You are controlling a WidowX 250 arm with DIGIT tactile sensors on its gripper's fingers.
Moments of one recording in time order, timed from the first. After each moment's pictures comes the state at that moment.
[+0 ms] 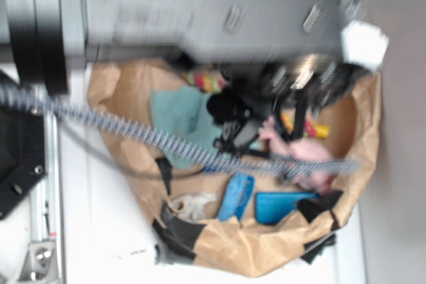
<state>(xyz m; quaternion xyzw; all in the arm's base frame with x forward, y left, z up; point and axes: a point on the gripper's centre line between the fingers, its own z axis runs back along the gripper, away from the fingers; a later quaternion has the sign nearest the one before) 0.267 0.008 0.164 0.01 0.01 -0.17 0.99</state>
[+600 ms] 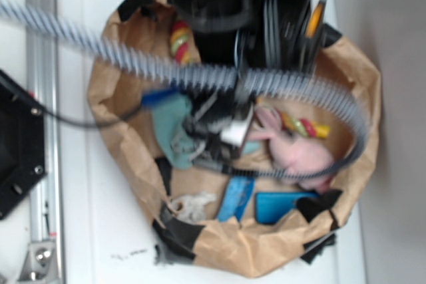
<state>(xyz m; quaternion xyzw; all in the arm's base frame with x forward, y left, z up) 0.268 -0.012 0.173 -0.13 -0.15 -0.24 0.95</state>
